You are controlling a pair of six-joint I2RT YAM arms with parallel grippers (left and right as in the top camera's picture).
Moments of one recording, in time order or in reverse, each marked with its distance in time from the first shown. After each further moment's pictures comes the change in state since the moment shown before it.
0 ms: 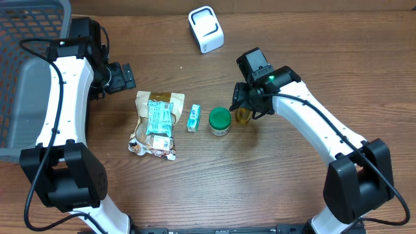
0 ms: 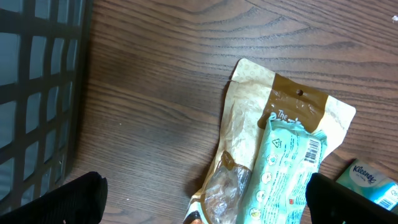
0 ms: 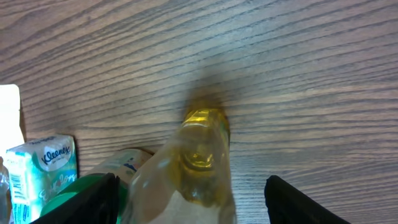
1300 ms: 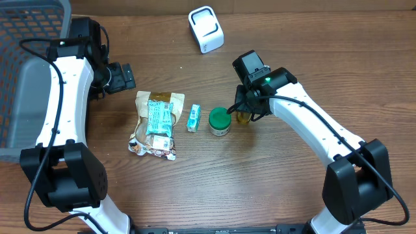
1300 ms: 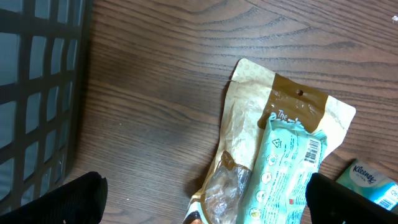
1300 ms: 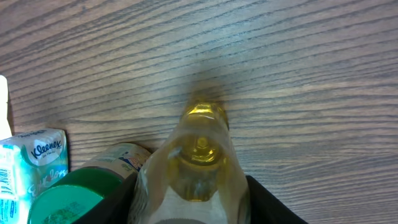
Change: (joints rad) left arm 0.000 0.000 0.000 0.000 0.000 0.000; right arm 0.021 0.000 0.000 -0.021 0.034 0.000
